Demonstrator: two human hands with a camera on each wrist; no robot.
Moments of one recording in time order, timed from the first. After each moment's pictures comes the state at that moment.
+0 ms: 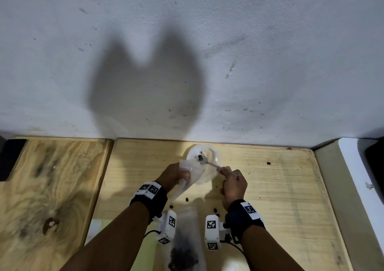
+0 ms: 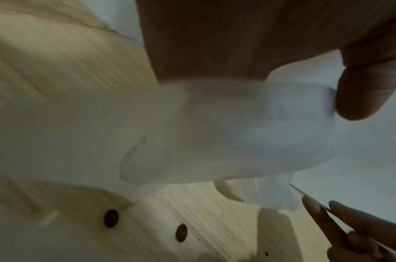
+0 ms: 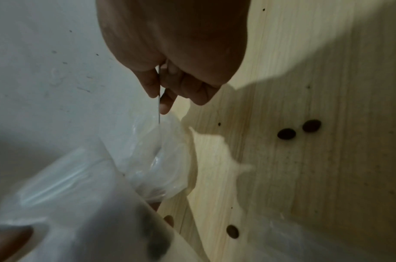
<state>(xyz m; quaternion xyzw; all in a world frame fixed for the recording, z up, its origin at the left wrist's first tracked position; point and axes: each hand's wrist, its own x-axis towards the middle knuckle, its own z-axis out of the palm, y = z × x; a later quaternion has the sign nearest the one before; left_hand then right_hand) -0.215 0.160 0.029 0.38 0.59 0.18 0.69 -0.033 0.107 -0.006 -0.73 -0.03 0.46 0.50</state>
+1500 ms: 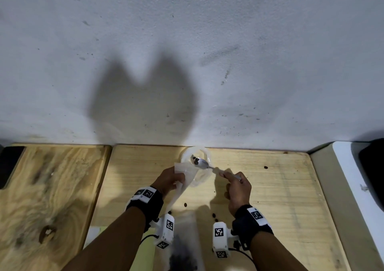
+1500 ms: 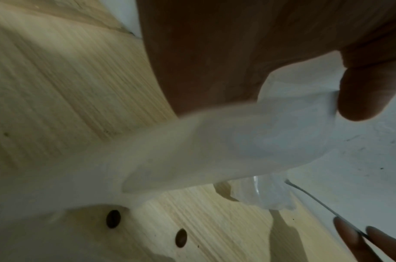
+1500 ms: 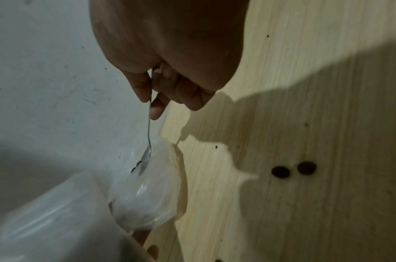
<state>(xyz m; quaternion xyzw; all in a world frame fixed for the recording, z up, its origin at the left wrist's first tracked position) -0.222 0.161 0.023 0.31 0.59 0.21 0.71 -0.011 0.103 -0.005 -0.71 -0.07 0.48 0.51</state>
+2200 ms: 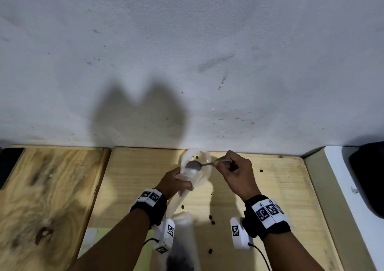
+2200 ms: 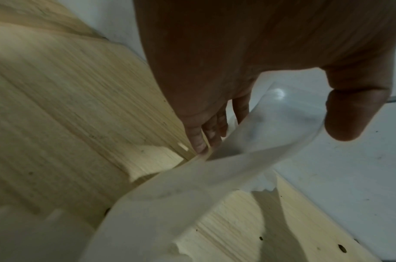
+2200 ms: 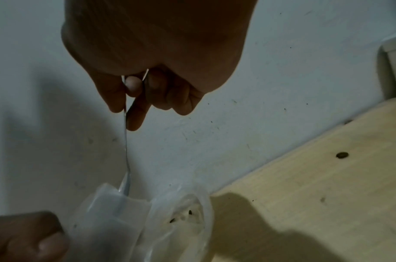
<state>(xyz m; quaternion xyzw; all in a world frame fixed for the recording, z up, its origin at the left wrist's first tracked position) -0.213 0.151 0.035 0.46 0.60 0.16 0.64 -0.001 0.122 0.088 -0.63 -0.49 0.40 0.45</state>
